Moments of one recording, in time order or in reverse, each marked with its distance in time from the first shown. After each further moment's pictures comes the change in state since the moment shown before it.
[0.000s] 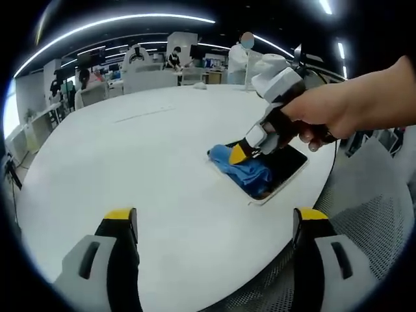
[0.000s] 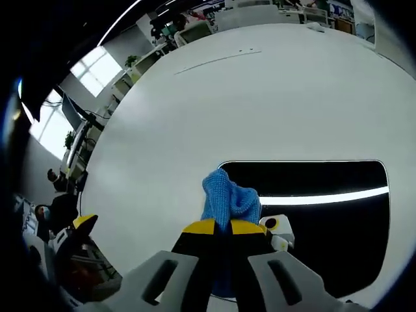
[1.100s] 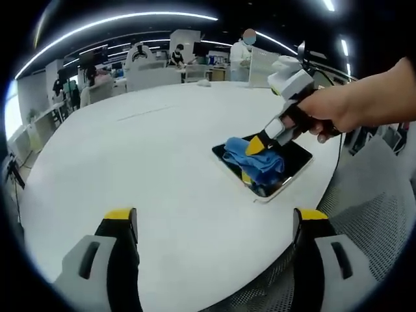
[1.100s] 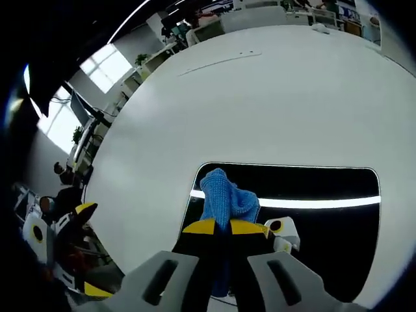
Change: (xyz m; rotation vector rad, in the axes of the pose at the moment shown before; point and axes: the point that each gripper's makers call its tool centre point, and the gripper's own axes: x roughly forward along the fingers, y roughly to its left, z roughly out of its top) left arm 0.003 0.008 -0.005 0.007 0.024 0.027; right arm -0.017 -0.029 0.000 -0.034 -0.001 0.048
